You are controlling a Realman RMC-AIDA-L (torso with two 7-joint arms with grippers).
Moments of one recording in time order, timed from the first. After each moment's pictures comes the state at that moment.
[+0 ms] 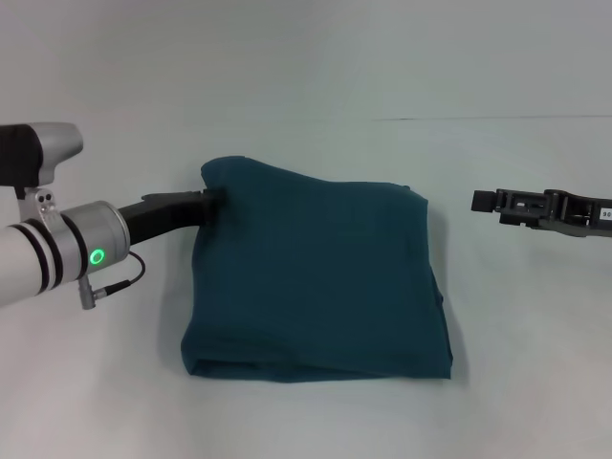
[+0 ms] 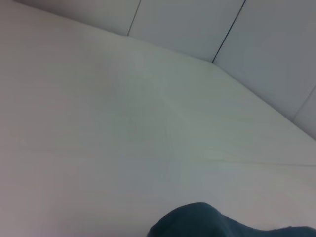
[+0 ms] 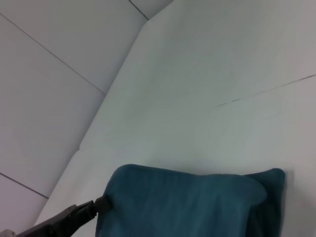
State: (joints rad) left arm -0.67 -2.16 0.62 0.48 1.94 0.90 -1.64; right arm 0.62 1.96 -0.57 -0.56 -2.09 -1.38 2.12
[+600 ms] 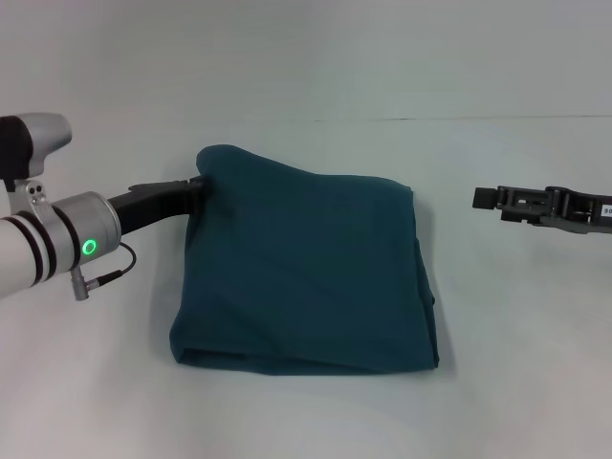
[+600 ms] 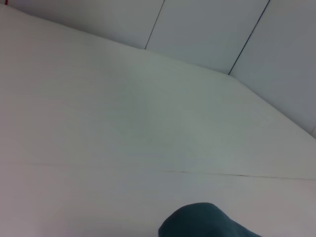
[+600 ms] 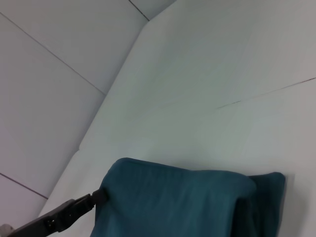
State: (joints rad) left arm -0.68 -2.16 0.62 0.49 1.92 0.86 -1.65; right arm 0.62 1.96 -0.57 -0.56 -2.09 -1.38 2.11
